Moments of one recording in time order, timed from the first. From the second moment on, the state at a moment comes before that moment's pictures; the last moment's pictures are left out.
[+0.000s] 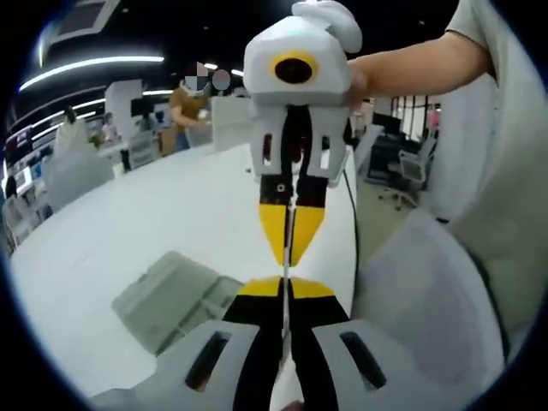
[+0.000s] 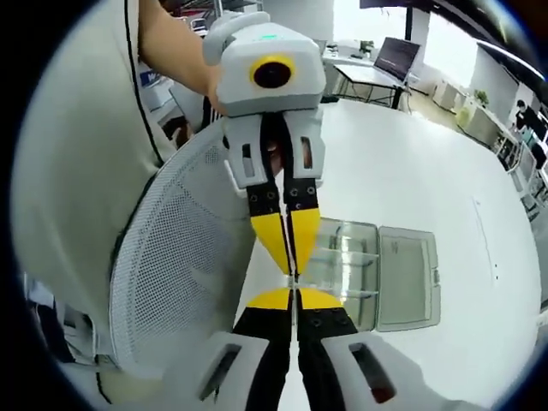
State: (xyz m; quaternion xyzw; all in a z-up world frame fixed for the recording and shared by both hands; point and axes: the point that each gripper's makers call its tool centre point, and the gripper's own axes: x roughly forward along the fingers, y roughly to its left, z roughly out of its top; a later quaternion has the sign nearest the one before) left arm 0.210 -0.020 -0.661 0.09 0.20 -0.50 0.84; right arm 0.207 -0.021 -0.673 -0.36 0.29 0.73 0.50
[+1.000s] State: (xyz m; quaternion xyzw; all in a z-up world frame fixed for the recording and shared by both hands) left arm 0.205 -0.021 -0.672 0.04 0.23 -0.50 0.83; right arm 0.198 -0.025 -0.679 -0.27 0.38 0.72 0.52
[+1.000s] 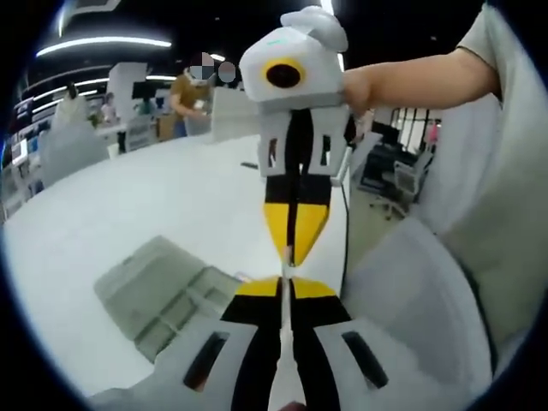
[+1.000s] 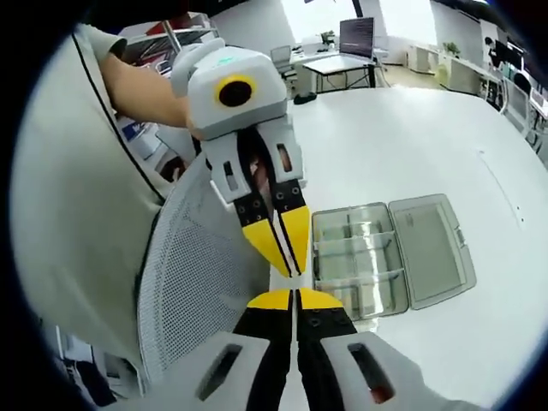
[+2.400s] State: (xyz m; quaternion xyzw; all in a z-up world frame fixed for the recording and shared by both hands) left arm 0.212 -0.006 -0.685 0.05 0.25 -0.47 0.85; right arm 0.205 -0.009 -0.677 -0.25 0.42 0.69 0.53
